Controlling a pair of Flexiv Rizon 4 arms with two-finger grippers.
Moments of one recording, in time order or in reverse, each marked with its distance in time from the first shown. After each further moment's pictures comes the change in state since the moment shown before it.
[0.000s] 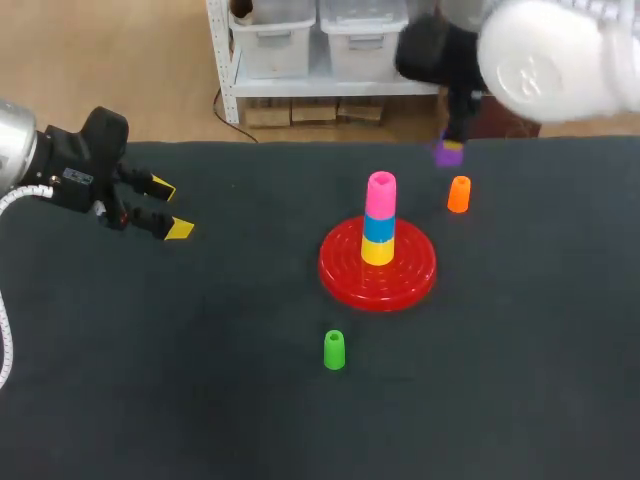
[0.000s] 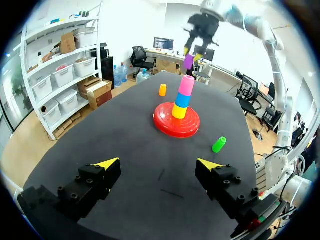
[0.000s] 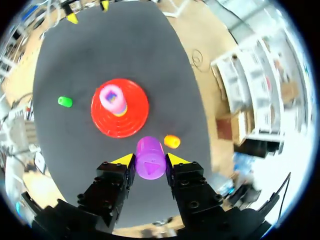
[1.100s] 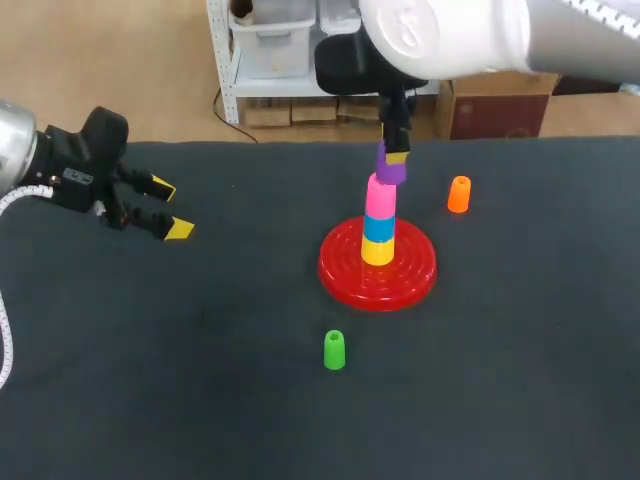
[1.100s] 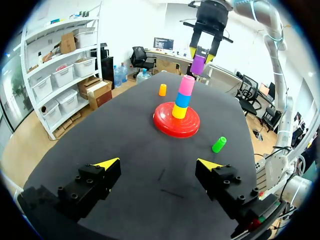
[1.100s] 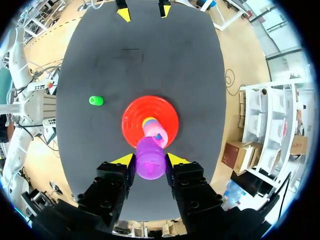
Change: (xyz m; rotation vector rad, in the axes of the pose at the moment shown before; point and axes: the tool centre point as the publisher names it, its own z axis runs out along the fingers) left arm 0.000 0.000 0.000 0.000 0.000 0.000; right arm -0.060 0.056 -0.009 -0.138 0.045 -0.280
